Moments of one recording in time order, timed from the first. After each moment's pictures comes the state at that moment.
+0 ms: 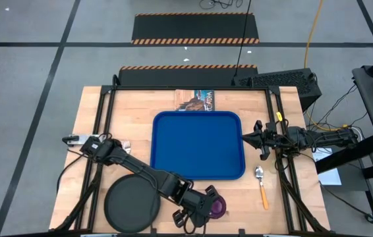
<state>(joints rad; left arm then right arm) -0.48 2.25 2.21 -0.84 0.08 0.55 0.13 0.05 0.02 0.14 0.19 0.40</state>
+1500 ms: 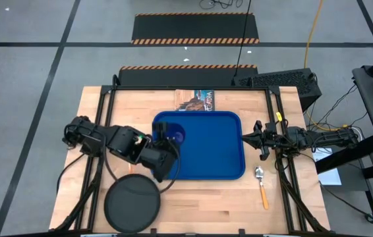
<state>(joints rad) -0.39 1.85 2.21 -1.46 -0.52 -0.18 0.13 0.06 0.02 0.13 0.19 0.41</state>
